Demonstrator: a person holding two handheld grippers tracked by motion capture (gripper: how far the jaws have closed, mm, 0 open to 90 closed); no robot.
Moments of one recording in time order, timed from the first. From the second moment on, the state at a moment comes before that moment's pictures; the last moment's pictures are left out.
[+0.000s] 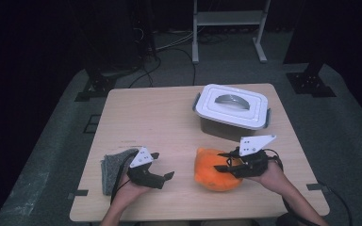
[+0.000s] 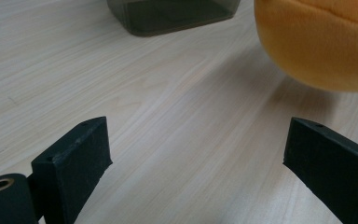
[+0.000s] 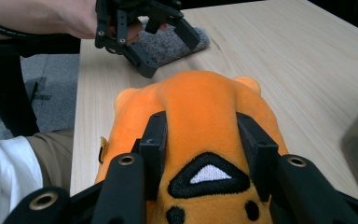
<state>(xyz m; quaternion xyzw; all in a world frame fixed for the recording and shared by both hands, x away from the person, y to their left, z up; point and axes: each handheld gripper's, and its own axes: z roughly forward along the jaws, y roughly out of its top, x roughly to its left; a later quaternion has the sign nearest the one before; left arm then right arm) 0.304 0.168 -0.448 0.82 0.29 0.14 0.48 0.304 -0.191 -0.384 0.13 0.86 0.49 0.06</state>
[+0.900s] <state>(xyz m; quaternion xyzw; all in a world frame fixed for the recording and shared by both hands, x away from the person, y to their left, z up) 0.309 0.185 -0.448 0.81 0.31 0.14 0.48 0.305 -0.143 -0.421 0.11 0.86 0.49 0.05</state>
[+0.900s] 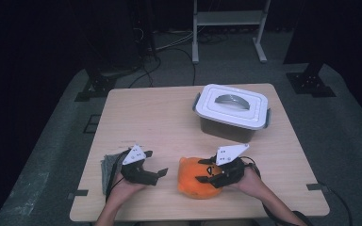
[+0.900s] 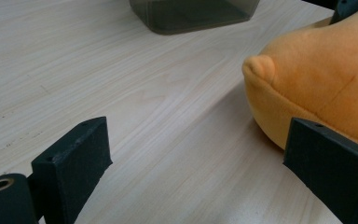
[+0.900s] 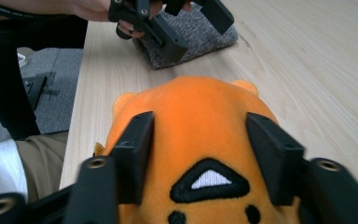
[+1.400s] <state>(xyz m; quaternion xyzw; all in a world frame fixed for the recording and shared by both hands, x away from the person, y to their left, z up) 0.308 0.201 -0.437 0.83 0.27 0.15 0.47 0.302 -0.183 -0.422 0.12 0.85 0.51 0.04</state>
